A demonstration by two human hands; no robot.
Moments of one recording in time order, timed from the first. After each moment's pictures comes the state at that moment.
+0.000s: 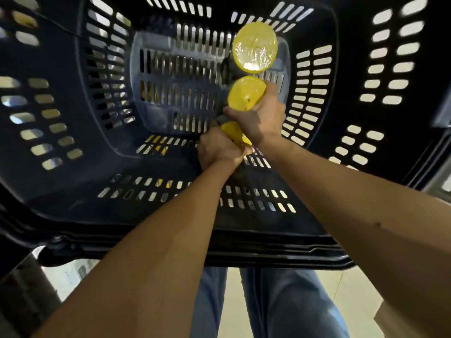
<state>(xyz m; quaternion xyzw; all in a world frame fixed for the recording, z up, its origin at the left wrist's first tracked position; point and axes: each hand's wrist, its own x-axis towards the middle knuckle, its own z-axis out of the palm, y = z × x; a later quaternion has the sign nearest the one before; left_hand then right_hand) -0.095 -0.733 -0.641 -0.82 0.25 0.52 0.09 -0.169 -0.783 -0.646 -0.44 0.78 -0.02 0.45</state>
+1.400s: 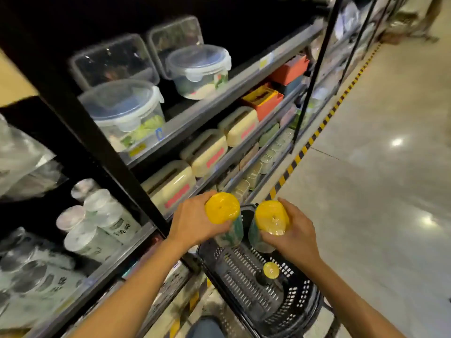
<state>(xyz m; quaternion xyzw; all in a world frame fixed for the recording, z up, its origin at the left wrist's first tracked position) -0.027 -0.642 -0.011 -0.88 0.36 0.14 -0.26 -0.195 -0.785 -0.046 -0.82 0.36 -0.18 0.41</state>
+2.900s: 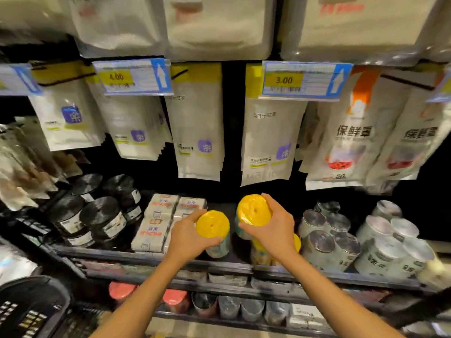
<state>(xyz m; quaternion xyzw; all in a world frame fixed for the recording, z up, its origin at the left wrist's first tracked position) -0.042 0.031 -0.004 -0.90 -0.15 -0.10 -0.41 0.010 -0.168 0.026 -0.88 -0.09 -0.04 0.47</state>
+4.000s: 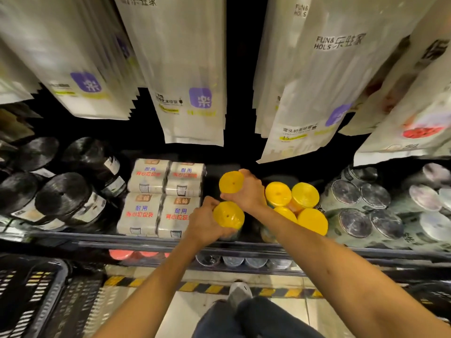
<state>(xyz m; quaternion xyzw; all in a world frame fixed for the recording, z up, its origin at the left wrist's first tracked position) 0.041 0.053 -0.107 -0.89 -0.15 0.11 -0.41 0.133 -0.065 -0.097 -0.92 -0.03 0.14 0.35</state>
